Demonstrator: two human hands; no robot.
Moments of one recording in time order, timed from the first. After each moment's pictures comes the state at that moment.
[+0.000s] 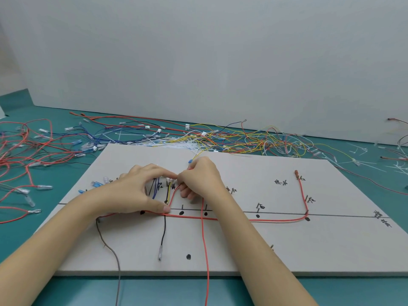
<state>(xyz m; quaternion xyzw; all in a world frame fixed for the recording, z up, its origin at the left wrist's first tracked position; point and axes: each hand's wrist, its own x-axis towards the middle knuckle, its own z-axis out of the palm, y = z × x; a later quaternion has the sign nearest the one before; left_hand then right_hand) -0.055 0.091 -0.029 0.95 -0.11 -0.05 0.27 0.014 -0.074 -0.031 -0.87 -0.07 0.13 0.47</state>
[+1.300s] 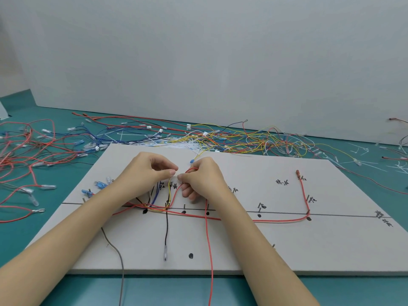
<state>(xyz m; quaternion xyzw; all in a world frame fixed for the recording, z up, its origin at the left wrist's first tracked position) -0.025 0.077 -0.032 0.88 -0.03 0.10 0.47 0.009 -0.079 -0.028 -0.83 -0.07 0.15 0.53</state>
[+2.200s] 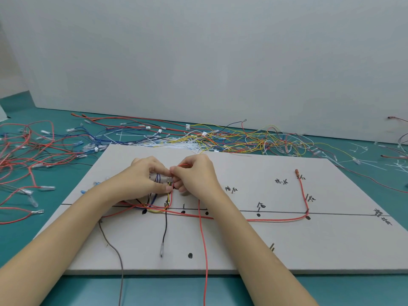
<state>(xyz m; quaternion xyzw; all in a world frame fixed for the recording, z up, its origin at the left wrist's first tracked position) -0.027 0.090 -0.033 0.93 -0.06 0.02 0.35 0.008 -0.067 -0.033 -0.81 -0.12 0.07 0.57</state>
